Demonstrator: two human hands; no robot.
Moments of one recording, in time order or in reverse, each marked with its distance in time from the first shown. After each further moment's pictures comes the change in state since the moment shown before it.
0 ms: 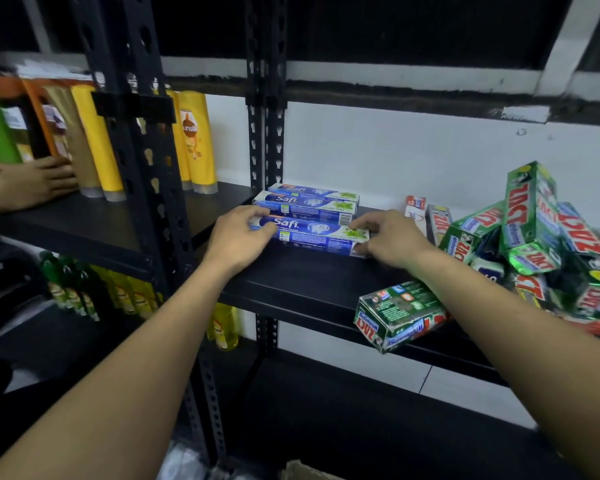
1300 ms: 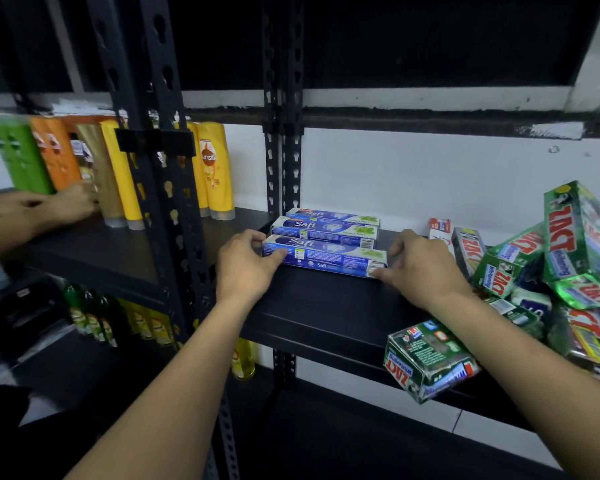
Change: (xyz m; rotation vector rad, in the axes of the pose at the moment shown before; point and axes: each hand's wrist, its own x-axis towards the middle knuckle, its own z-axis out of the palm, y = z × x) left_hand 0.007 -0.013 0.003 0.012 0.211 -0.149; right_hand -0.011 -0.005 0.008 -0.193 0.243 -0.013
